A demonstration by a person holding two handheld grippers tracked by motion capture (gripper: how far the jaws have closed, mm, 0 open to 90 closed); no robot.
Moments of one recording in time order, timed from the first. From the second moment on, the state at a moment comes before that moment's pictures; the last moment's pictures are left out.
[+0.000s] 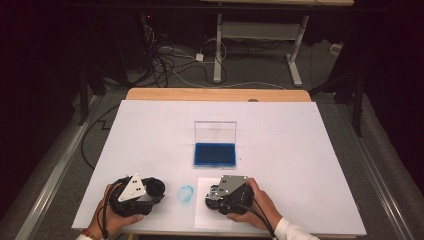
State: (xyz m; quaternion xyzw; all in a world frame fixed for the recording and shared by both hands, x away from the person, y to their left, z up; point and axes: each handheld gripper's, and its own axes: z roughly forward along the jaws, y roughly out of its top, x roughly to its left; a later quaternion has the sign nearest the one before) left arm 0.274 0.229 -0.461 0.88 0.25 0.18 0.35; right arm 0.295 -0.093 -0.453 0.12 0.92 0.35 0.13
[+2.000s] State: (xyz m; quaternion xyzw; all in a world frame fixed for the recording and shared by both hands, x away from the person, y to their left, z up) left arm 0.275 0.232 -0.460 0.88 0.25 0.18 0.36; right arm 0.301 -0.104 -0.447 0.13 0.90 0.41 0.11
